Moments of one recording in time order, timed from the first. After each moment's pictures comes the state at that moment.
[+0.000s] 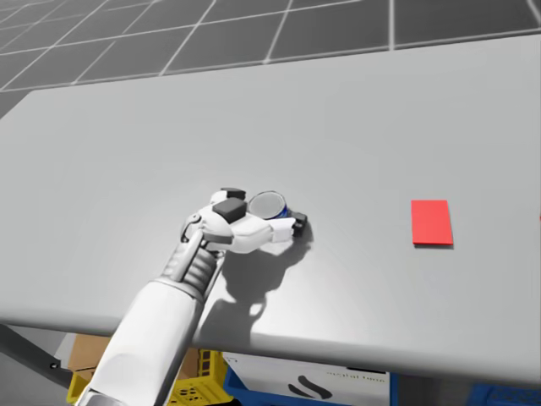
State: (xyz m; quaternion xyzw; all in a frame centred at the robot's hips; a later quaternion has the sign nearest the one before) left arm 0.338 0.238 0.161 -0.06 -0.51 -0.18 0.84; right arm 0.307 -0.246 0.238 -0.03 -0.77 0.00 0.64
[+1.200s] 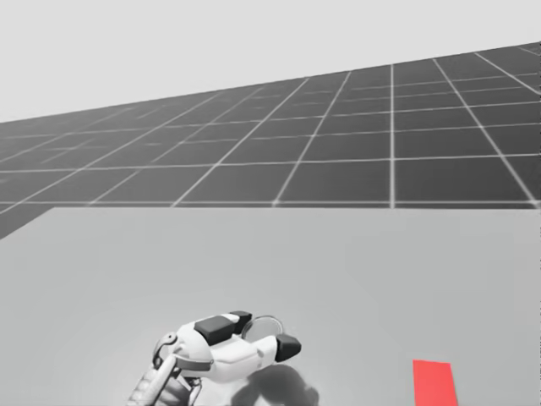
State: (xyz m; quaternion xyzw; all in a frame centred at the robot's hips) left arm 0.321 0.237 0.210 -0.08 -0.53 -0.19 0.83; right arm 0.307 -0.248 0.237 -0.03 -0.76 -0.01 0.64
